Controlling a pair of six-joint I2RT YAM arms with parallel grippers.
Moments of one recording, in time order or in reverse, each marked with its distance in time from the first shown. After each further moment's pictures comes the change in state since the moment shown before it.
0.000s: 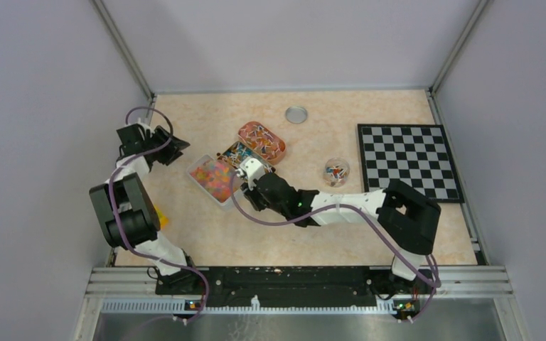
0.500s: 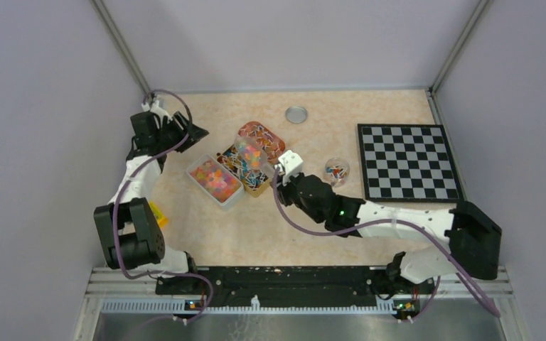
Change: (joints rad) left arm -0.159 -0.187 0.000 -0.003 0.025 0.017; right arm -0.003 -0.401 -0.252 0.035 0.159 -0.022
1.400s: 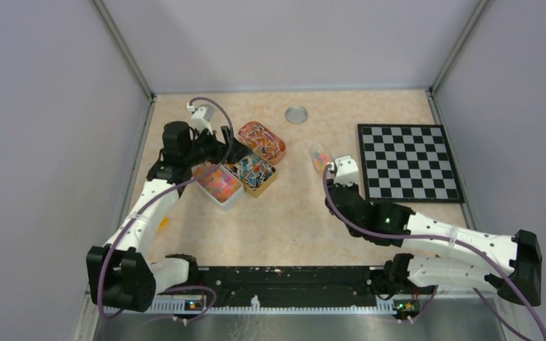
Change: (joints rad) left arm -0.367 -0.311 -0.126 -0.013 -0.011 0.156; right arm -0.001 -0.403 -0.066 -0.706 0.377 0.337
